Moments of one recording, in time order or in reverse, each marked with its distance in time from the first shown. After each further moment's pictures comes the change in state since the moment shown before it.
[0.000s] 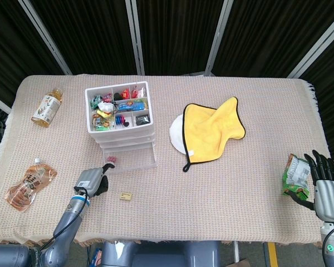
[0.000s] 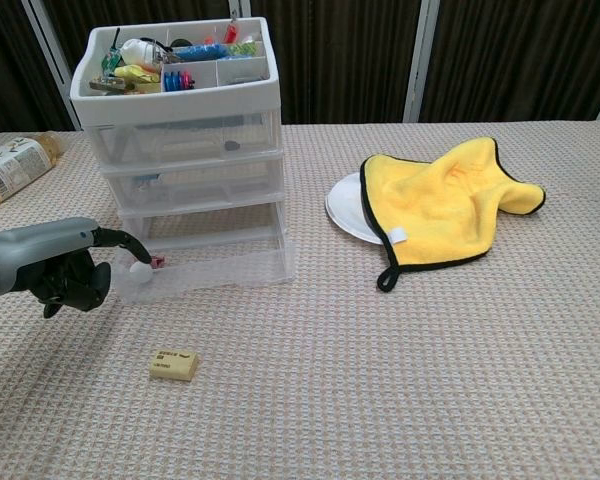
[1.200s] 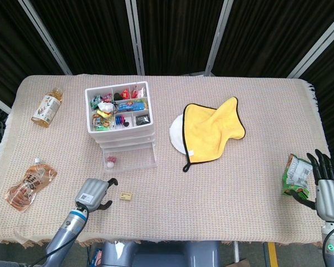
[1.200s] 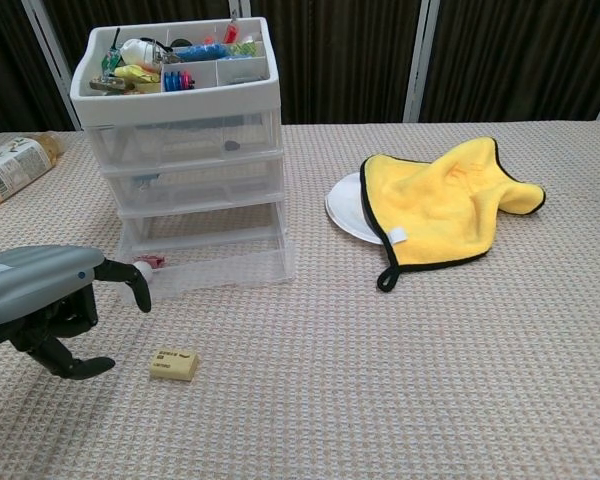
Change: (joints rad) left arm 0.100 -0.018 0.158 0.025 0.374 0.029 0.111; right arm -0.002 -0.007 0.009 0.004 0.012 0.008 -0.009
